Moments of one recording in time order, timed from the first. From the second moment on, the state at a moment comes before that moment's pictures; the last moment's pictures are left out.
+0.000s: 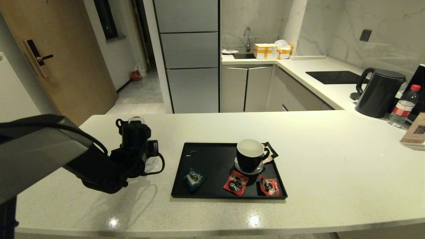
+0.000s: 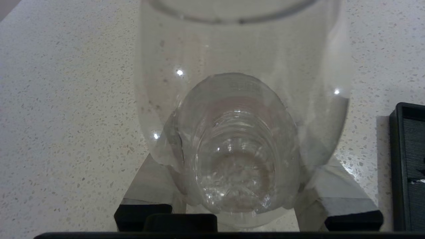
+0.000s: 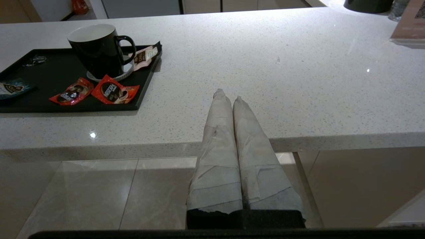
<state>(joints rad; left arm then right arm) -0.27 2.14 -0.89 -0.84 0.53 -0.08 0.00 0.00 0.00 0.00 0.00 0.00</state>
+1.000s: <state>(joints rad) -0.28 2.07 -0.84 -0.87 0.53 -0.07 0.00 0.00 0.00 0.00 0.00 0.00</state>
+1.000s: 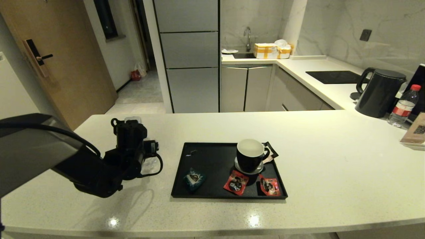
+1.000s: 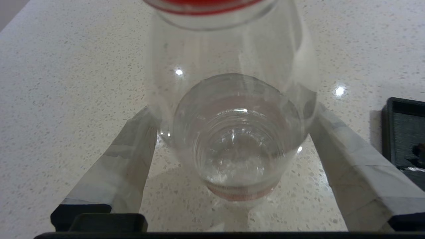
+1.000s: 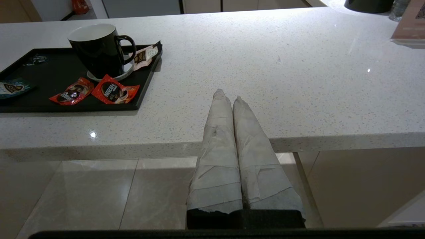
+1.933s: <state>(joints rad) -0.34 1.56 -0.58 -0.68 0.51 -0.07 0.00 0.00 0.00 0.00 0.00 0.00</state>
